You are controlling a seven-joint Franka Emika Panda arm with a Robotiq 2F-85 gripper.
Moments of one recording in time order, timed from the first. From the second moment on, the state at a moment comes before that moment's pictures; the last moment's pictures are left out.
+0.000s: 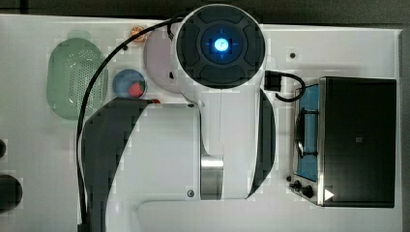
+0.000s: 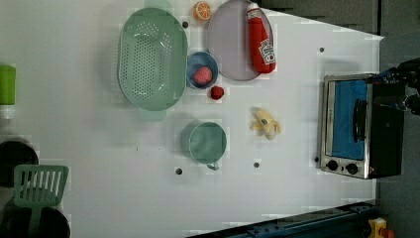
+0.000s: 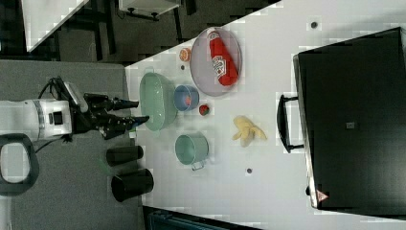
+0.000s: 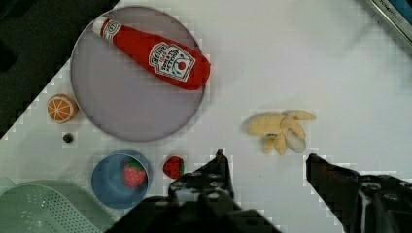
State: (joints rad) arm 0.02 -0.03 0.00 -1.79 0.01 0.21 0.07
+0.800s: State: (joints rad) arm 0.00 -0.36 -0.05 -2.06 -0.03 0.23 0.05
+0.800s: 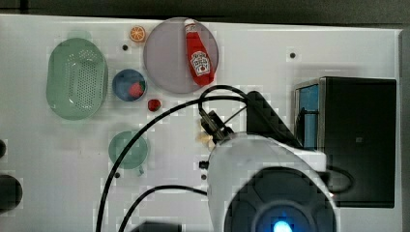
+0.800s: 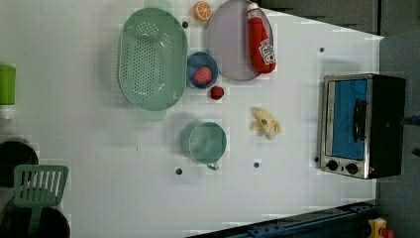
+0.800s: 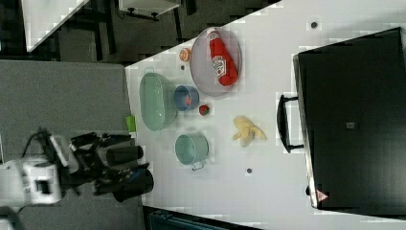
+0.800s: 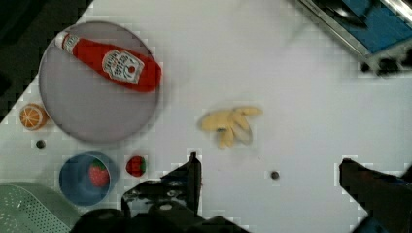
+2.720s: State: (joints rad) arm 0.01 0.42 -0.06 -2.44 -0.03 1.19 -0.71
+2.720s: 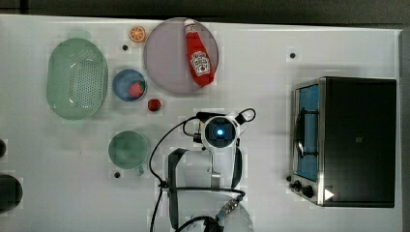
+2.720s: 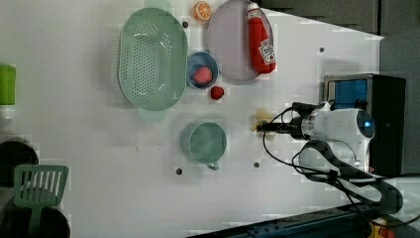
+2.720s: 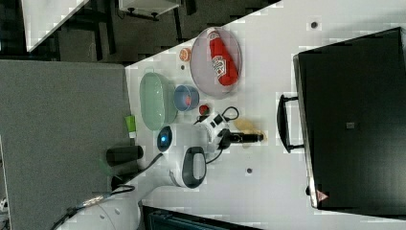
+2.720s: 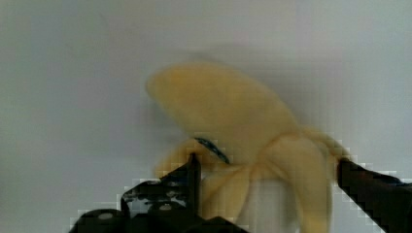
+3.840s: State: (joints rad) arm -0.01 0.11 -0.09 -2.46 -0.01 0.85 -0.72
